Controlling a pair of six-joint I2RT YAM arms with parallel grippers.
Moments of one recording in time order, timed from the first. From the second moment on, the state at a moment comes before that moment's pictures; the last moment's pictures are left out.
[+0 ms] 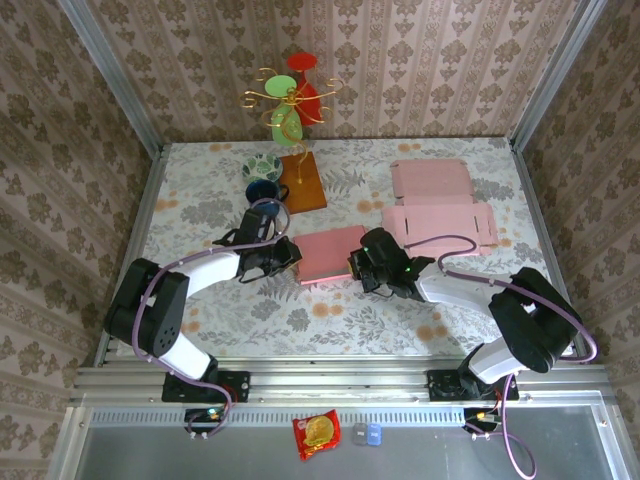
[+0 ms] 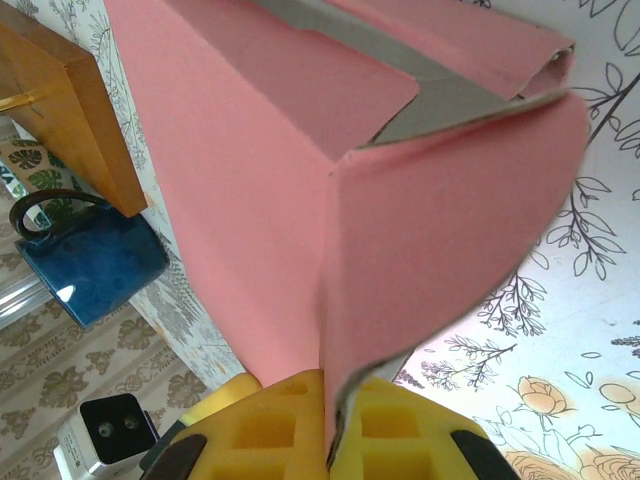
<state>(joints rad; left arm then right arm) -0.48 1.56 0.76 -0.12 0.42 -0.86 0.69 1.49 0.72 -0.01 0.00 1.88</state>
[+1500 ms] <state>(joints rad) -0.50 1.60 0.79 -0.21 0.38 -0.72 0.60 1.30 0.78 -0.40 -0.06 1.48</state>
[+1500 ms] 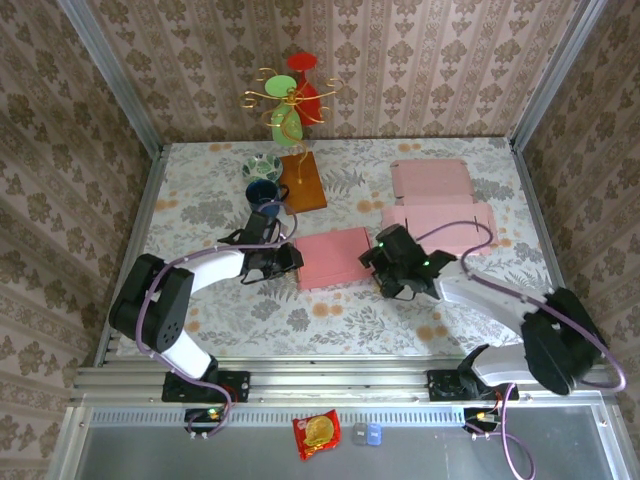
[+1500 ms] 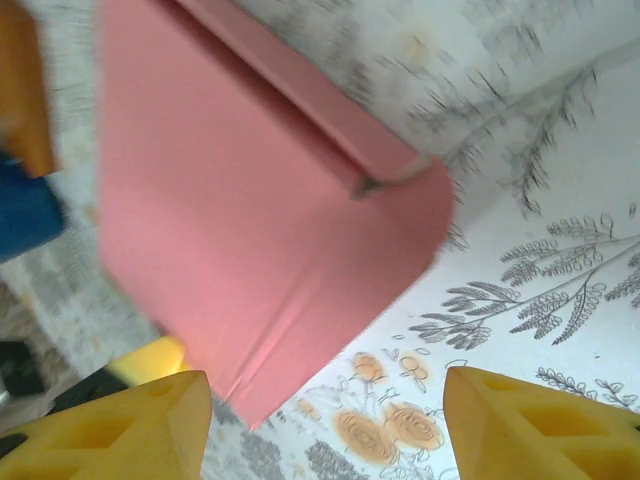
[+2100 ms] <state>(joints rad) -0.50 1.62 0.84 -0.26 0.37 -0.64 0.33 1.64 1.05 -0.48 -0.33 0.60</state>
